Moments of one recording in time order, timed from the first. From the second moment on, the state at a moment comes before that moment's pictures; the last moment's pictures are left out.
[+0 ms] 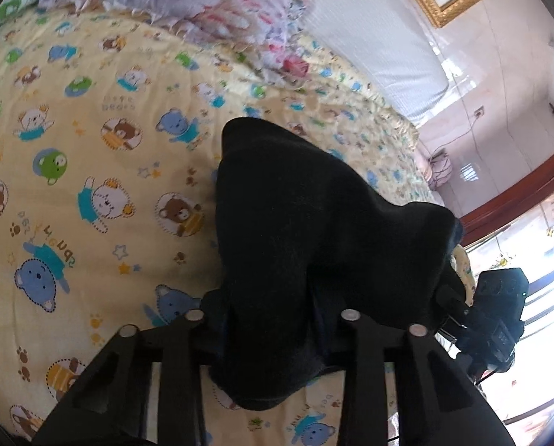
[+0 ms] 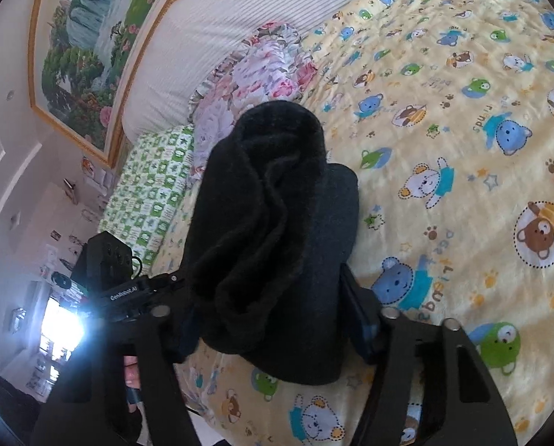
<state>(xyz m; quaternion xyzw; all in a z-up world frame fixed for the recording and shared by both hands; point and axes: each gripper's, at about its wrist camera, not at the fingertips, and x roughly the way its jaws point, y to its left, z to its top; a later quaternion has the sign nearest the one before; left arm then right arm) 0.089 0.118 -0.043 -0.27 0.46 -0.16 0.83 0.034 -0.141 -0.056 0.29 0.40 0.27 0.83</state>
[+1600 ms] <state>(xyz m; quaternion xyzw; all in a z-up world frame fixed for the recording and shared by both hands) 0.120 0.235 0.016 -0.24 0.38 -0.02 0.89 0.168 -0.009 -0.019 0.19 0.41 0.36 0.82</state>
